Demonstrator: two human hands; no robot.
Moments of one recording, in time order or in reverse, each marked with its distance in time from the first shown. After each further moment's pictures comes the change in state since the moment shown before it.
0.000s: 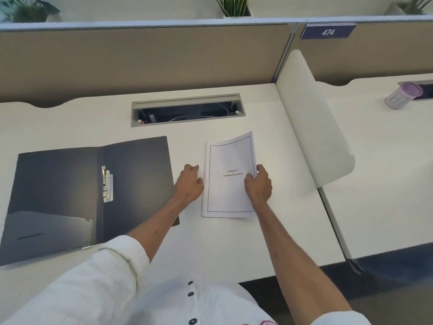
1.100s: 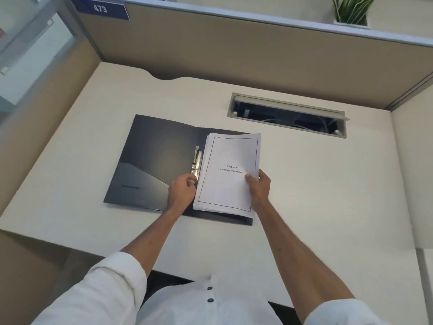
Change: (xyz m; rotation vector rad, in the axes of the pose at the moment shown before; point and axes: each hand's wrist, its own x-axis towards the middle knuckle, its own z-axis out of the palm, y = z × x) left_hand -0.102 -0.229 -0.085 -0.412 0.374 -0.539; right_hand -0.126 -0.105 0.188 0.412 -0.470 -0.015
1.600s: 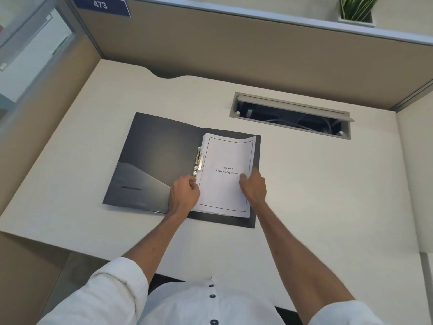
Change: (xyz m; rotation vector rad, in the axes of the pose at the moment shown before) left_hand 0.002 -0.003 0.002 0.067 0.057 0.052; right_hand 0.005 -0.010 0.024 -0.668 -0.039 -0.134
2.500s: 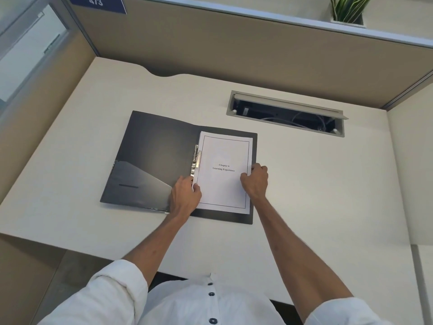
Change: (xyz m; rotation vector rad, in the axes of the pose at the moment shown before) left_hand -0.012 -0.003 0.010 0.078 -0.019 0.056; right_hand 0.003 0.005 -0.007 -0.054 0.093 -0.048
